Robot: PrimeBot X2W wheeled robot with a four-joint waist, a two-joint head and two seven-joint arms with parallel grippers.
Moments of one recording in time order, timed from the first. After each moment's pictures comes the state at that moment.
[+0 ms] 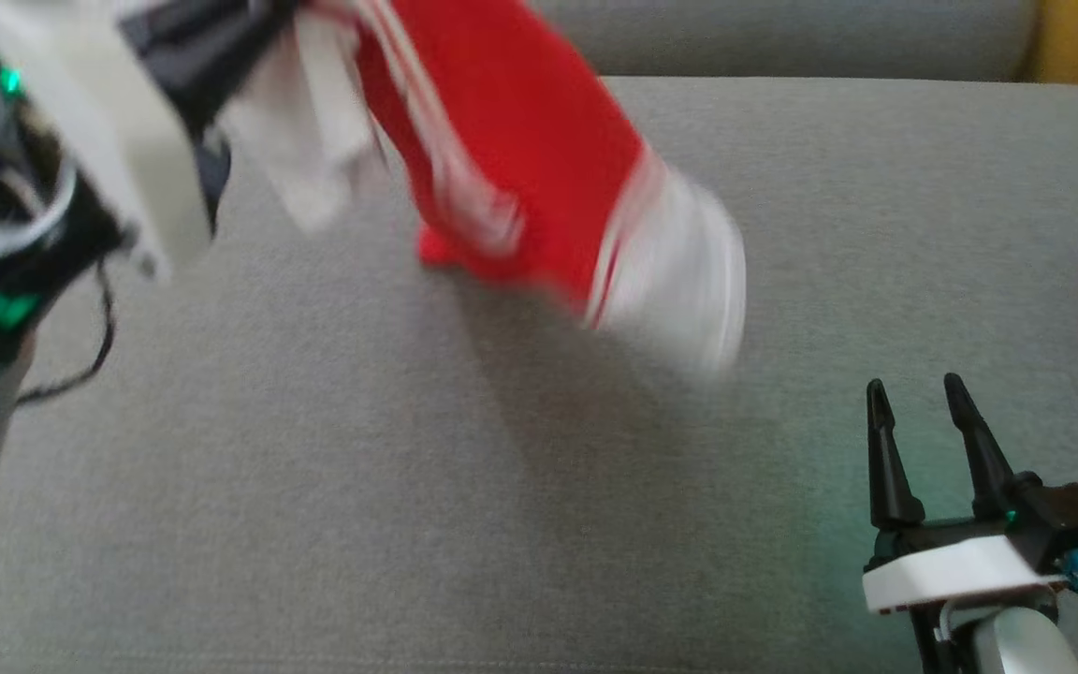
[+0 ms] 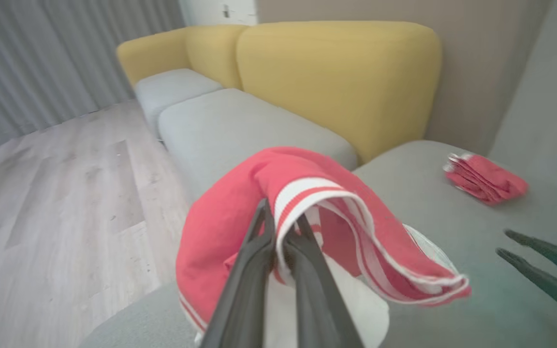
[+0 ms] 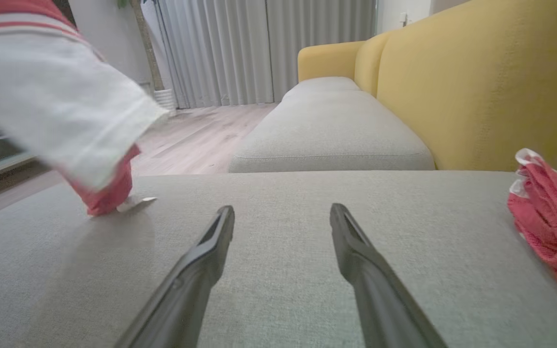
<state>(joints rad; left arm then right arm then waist) -0.79 0.52 -0.37 -0.17 -0.76 -0.13 0.68 0.02 -0.05 0.00 0.17 0.10 0.12 -0.25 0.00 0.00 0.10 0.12</state>
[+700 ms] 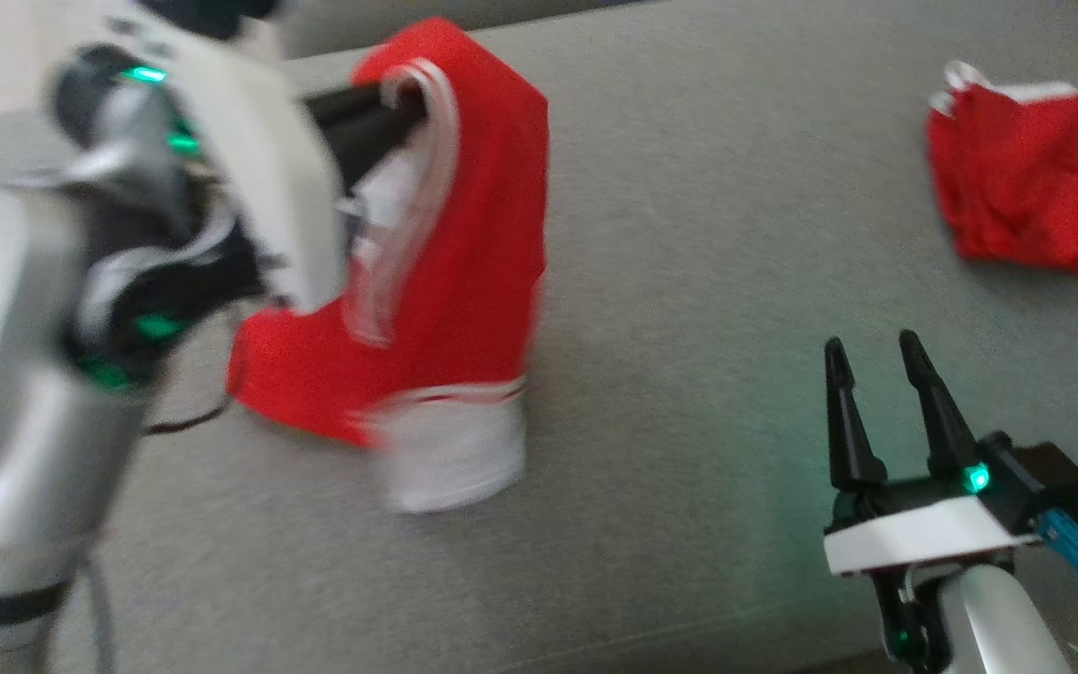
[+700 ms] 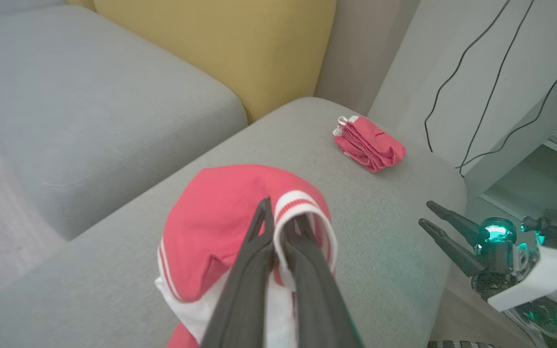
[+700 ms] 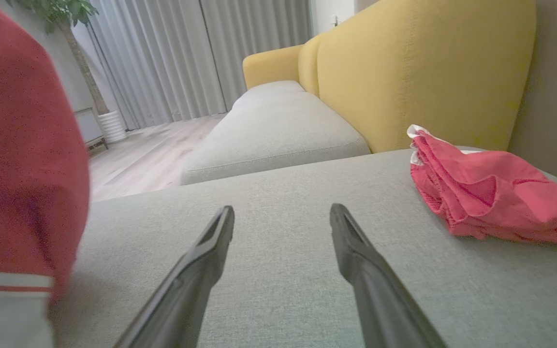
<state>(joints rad) -0.78 0.41 -0.48 -0.15 -0.84 -0.03 0.81 -0.05 -0.05 0.09 0.17 0.19 0.12 -0.25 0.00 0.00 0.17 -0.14</state>
